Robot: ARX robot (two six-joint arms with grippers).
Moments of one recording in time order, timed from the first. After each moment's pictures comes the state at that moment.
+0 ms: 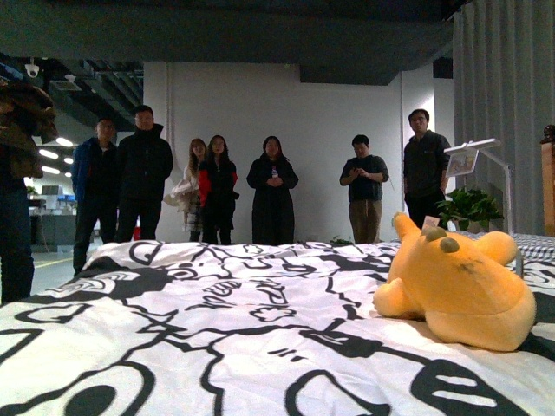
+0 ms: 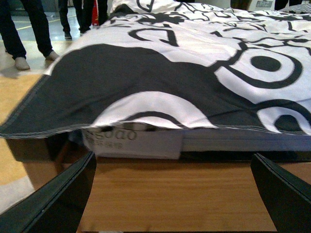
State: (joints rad) left arm 0.00 0.00 0.01 0.00 -0.01 -0.01; right arm 0.00 0.00 0.01 0.00 -0.01 0.00
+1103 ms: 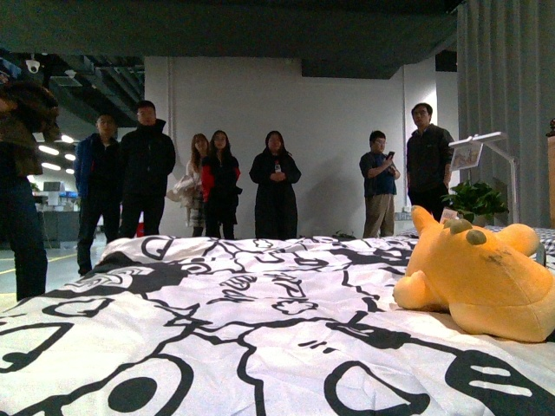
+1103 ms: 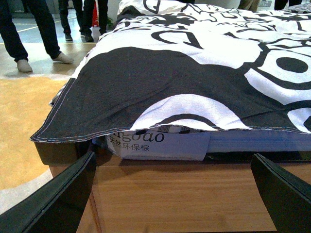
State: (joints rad) left arm 0.00 0.00 0.01 0.00 0.00 -0.01; right arm 0.25 1.10 0.40 0.83 0.31 0.09
